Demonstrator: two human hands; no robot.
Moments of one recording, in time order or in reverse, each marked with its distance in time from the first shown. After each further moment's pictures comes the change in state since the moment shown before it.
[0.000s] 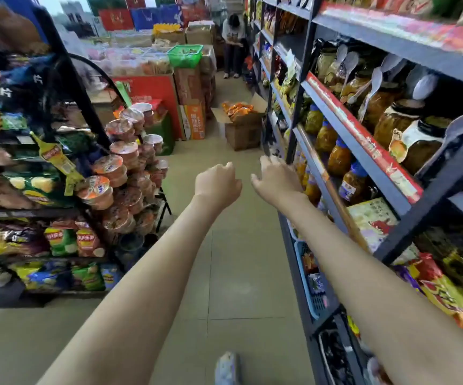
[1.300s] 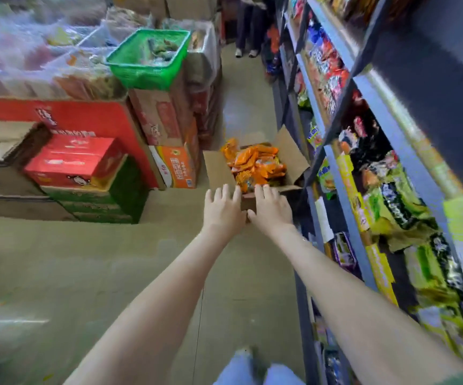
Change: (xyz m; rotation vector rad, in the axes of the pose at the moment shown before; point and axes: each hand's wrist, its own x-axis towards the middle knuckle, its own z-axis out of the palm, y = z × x) left_hand 1.207 -0.183 0.289 0.109 -0.221 -0.034; right_hand 1.188 0.237 0.389 -0.103 -0.291 -0.037
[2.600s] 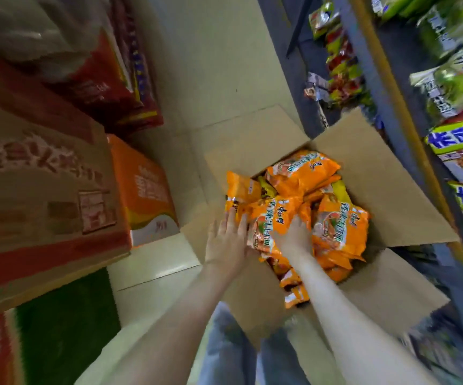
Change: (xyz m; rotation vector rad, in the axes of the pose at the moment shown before) left_hand 0.744 -0.187 0.301 0.014 -0.679 0.376; right_hand 0.706 0.084 0.342 0.607 -0.522 1.024
